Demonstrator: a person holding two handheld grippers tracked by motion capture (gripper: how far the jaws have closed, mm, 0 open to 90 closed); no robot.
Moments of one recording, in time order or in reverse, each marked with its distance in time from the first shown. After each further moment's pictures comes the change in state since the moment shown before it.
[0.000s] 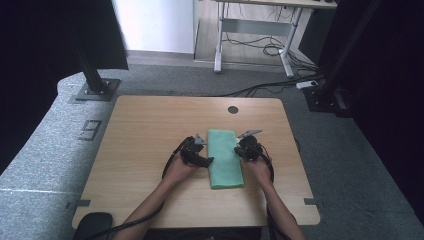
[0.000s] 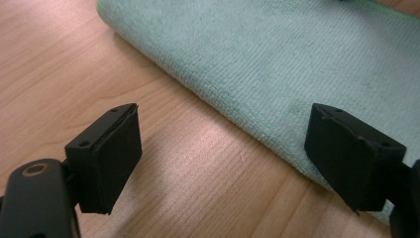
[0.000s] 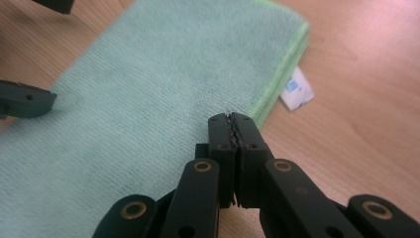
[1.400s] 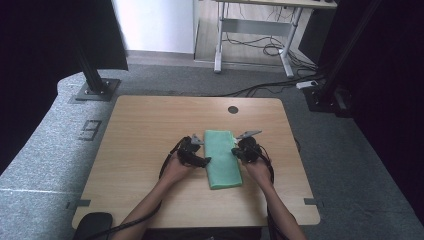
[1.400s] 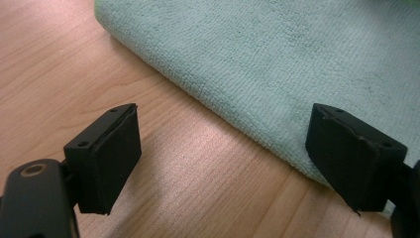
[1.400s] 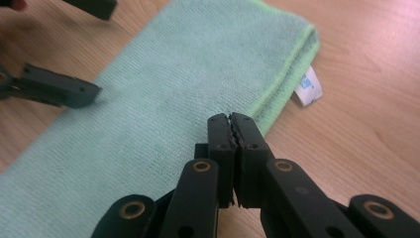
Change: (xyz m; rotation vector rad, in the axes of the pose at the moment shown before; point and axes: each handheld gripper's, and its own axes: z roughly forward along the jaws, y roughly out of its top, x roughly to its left) left arm 0.008 -0.005 -0.007 -0.013 -0.008 -0.014; right arm 0.013 0.003 -0.014 -0.018 0.053 -0.016
